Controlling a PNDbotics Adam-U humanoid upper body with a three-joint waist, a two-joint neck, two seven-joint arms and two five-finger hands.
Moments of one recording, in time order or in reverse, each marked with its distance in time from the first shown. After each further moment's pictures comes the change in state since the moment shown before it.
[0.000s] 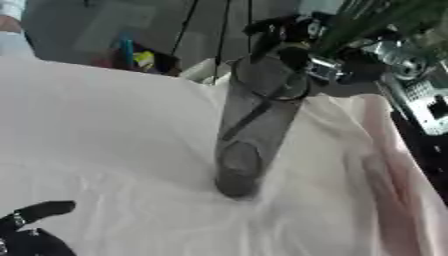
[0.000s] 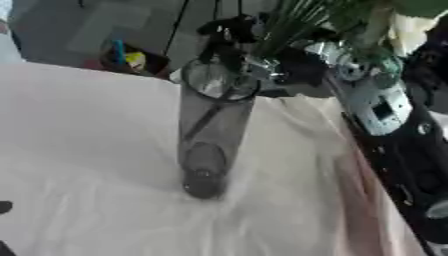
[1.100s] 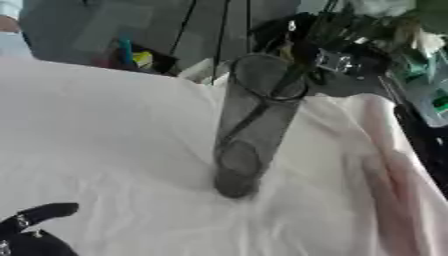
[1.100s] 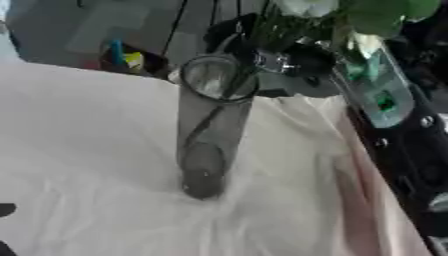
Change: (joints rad) left arm 0.000 0.000 0.000 0.000 -0.001 0.003 -0.014; right arm -0.016 -0.010 -0.007 0.061 -0.030 -0.037 0.021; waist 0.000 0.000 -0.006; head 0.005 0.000
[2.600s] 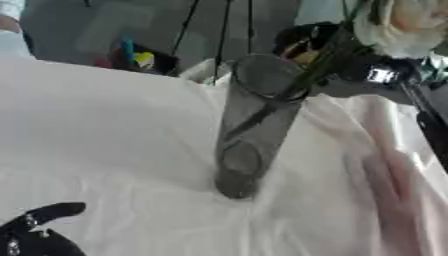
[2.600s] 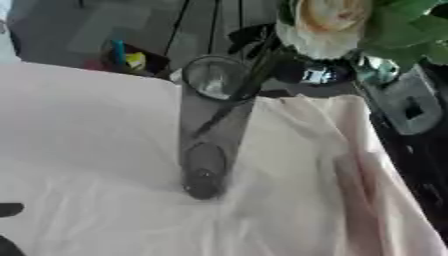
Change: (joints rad) left arm 0.001 0.000 0.000 0.000 -0.007 -0.001 -0.013; right arm 0.079 -0.041 -0.050 -0.004 -0.029 0.016 0.016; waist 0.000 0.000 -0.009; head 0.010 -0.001
